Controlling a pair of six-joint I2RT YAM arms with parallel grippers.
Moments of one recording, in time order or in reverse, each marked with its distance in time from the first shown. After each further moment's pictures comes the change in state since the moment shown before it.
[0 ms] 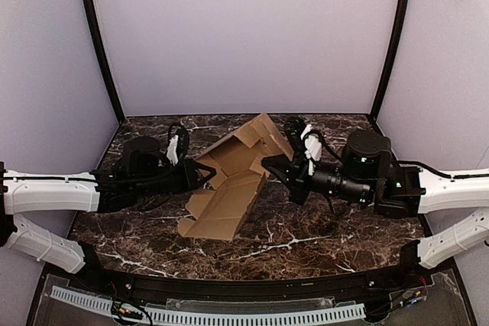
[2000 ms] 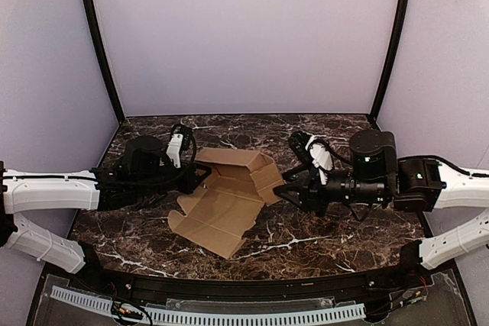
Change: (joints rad) left arm 0.006 0.004 0.019 -0.070 -0.100 0.350; right arm 0.002 -0.106 0.059 -0.436 -0.048 0.086
